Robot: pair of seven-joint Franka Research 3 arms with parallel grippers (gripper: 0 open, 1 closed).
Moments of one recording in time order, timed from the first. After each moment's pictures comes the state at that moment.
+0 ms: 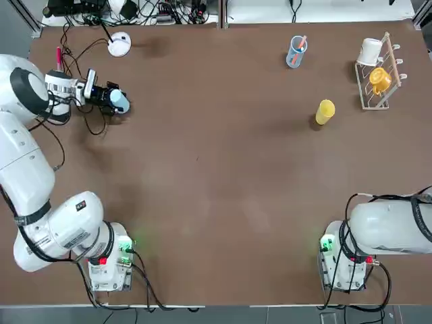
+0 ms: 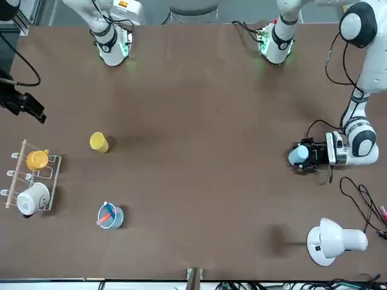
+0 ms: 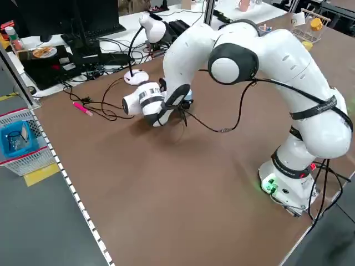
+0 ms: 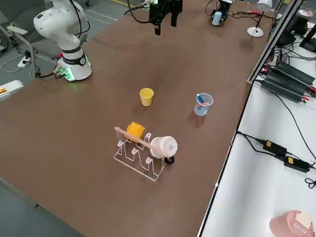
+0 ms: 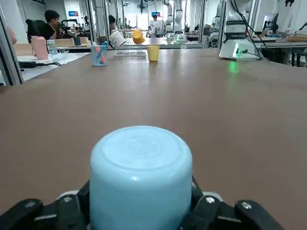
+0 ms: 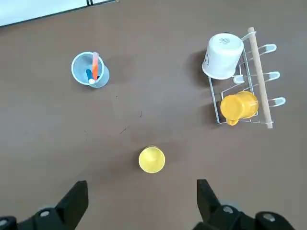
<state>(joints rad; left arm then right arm) 0.50 0.88 -0.09 -1.65 -0.94 1.58 2.62 -0.10 -0.01 0.10 -1.57 -0.05 1.63 0.24</state>
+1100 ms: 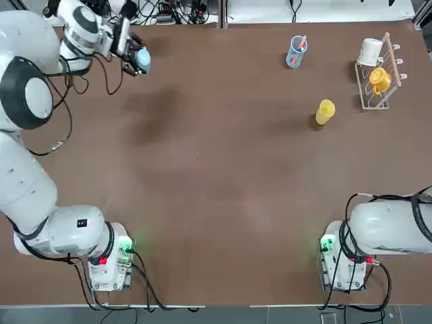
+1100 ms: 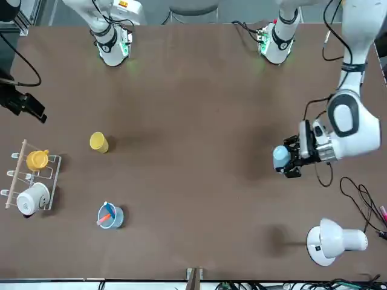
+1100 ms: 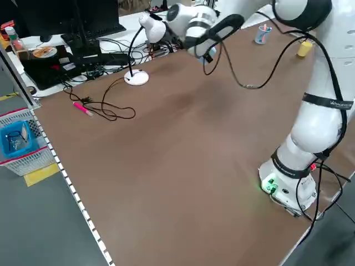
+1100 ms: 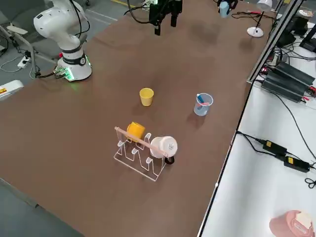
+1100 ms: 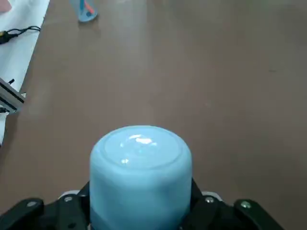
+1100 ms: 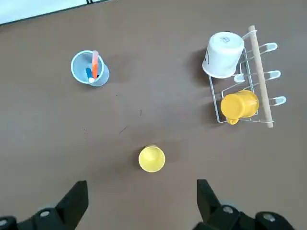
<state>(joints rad) 0.01 0.33 -0.09 -1.95 -0.87 2.17 2.36 -0.10 -0.01 0.10 -1.57 -0.05 1.63 0.24</state>
